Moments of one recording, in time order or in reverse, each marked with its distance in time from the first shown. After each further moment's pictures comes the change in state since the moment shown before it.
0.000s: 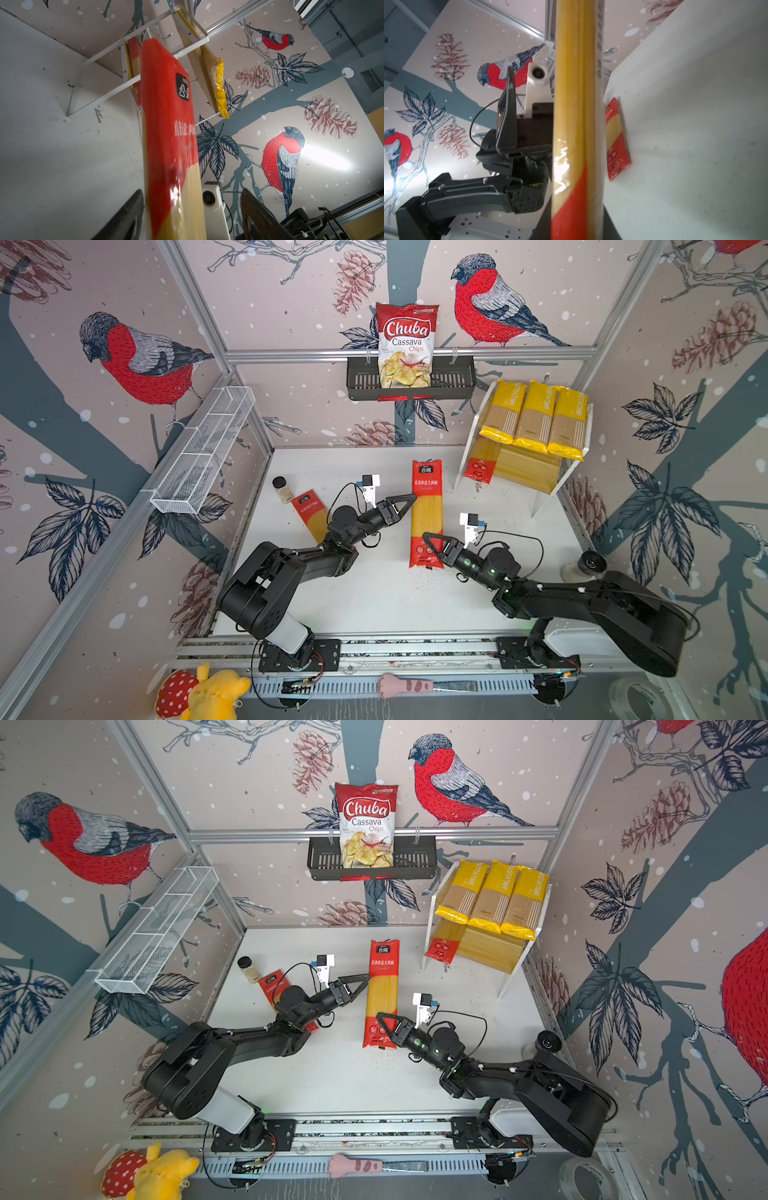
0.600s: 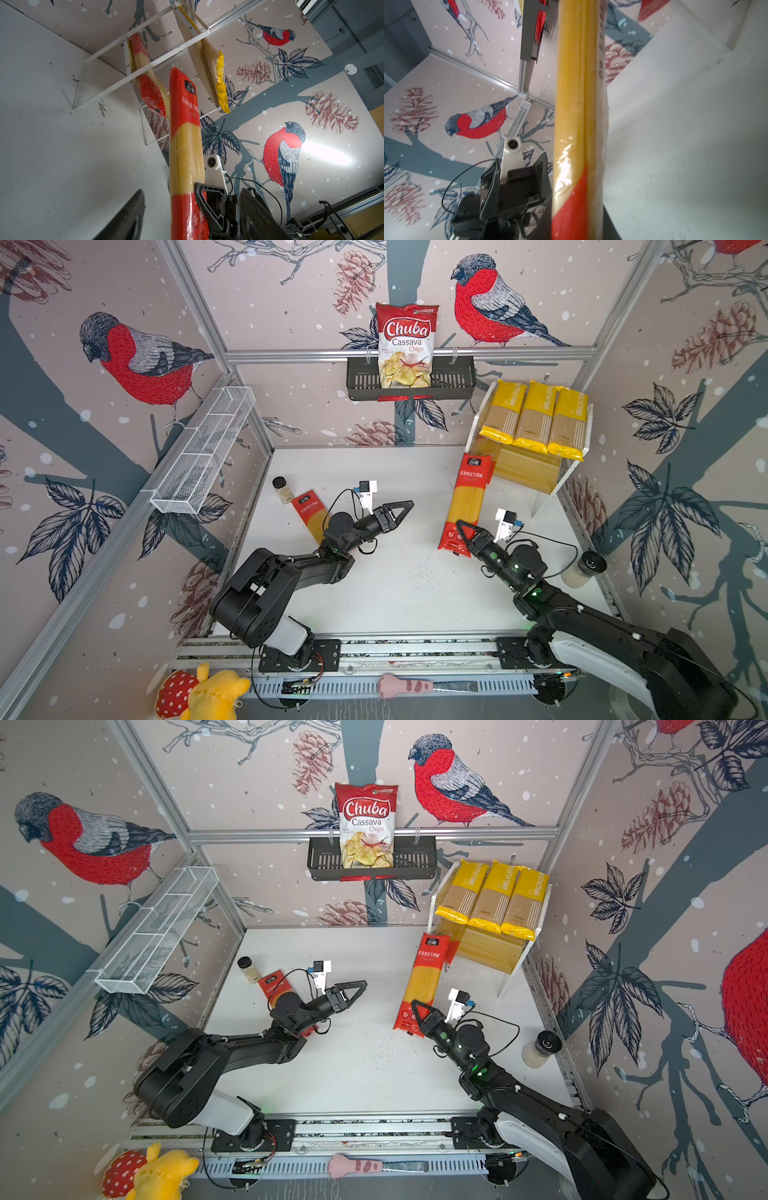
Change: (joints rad) left arm 0.000 -0.063 -0.079 -0.007 -0.008 0.027; right arm -0.248 -0.342 -0.045 -0.367 0.065 -0.042
